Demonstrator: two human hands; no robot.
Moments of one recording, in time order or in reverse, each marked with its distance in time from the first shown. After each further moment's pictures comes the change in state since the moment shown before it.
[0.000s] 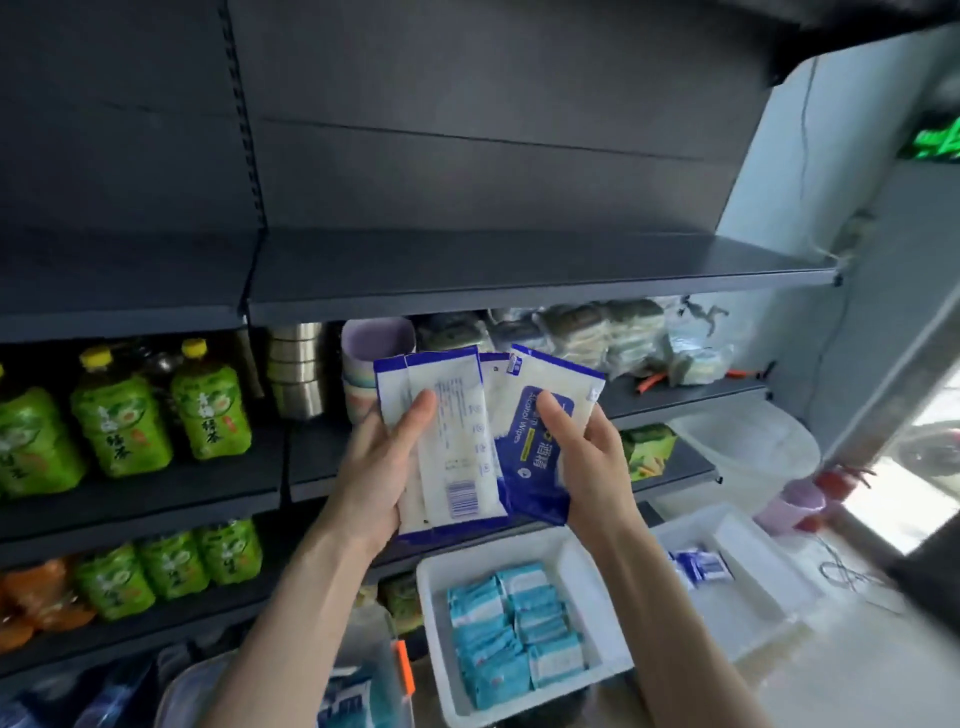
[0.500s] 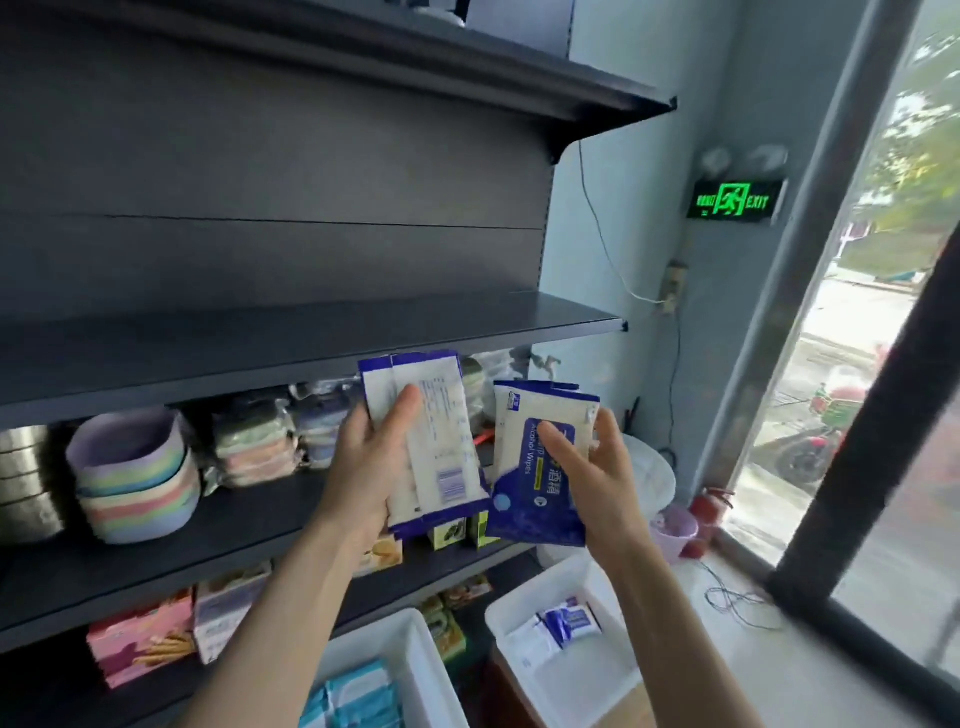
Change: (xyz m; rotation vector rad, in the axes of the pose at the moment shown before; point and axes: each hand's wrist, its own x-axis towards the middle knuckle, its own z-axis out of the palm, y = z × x) left_hand 0.021 -0.074 0.322 0.109 -0.065 0.075; right_hand 0.037 -0.127 -0.313 -0.031 0.129 -0.243
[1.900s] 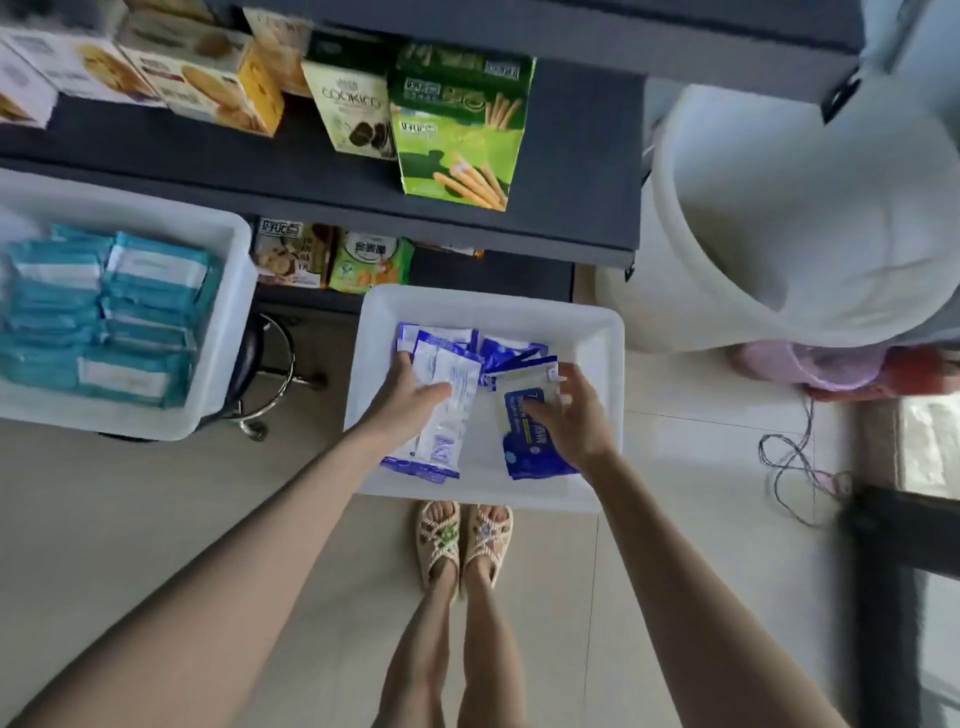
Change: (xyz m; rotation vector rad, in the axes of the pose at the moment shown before) left_hand 0.187 -0.654 0.228 0.524 0.332 -0.931; right_hand 0.318 0.509 -0.447 -0.789 -0.675 0.841
